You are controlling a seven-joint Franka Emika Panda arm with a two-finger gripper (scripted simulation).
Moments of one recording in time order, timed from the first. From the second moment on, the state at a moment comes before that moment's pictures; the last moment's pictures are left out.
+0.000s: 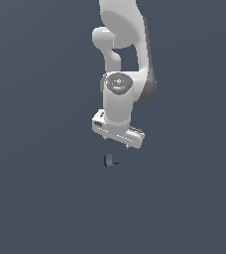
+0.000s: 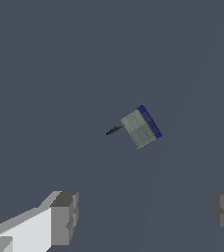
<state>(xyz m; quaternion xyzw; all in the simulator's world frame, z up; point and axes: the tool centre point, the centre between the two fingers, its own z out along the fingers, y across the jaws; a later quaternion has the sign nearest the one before) 0.012 0.015 0.137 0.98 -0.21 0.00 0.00</state>
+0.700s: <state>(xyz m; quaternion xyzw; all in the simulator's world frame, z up) 0.024 0.006 0.107 0.91 -0.41 0.00 0.00</state>
